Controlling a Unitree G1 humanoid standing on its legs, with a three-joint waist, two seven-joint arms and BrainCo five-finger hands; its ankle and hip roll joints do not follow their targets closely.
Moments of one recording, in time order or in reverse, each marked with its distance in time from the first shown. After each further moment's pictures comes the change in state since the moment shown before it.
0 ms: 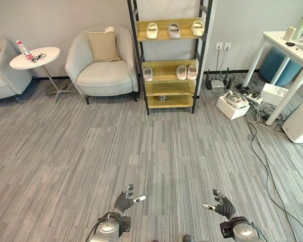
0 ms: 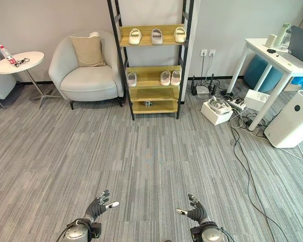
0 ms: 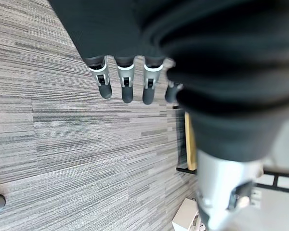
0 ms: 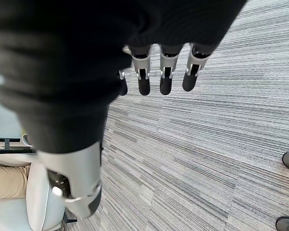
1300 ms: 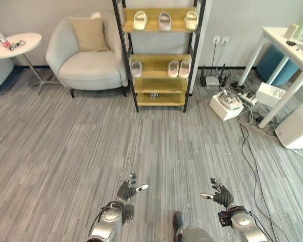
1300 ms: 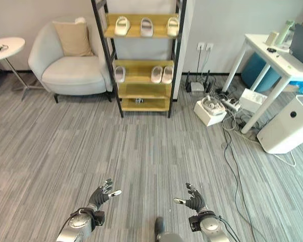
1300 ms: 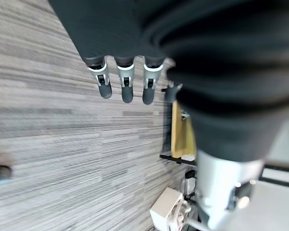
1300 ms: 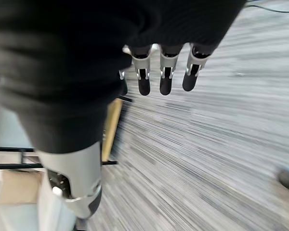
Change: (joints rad) left arm -0.066 -0.011 -0.004 -0.025 -0.077 0.003 0.021; right arm -0.059 -0.059 0.028 -0.086 -0.005 -0.004 -0.003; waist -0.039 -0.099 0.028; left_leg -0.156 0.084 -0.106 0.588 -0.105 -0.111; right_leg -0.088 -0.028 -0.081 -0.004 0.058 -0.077
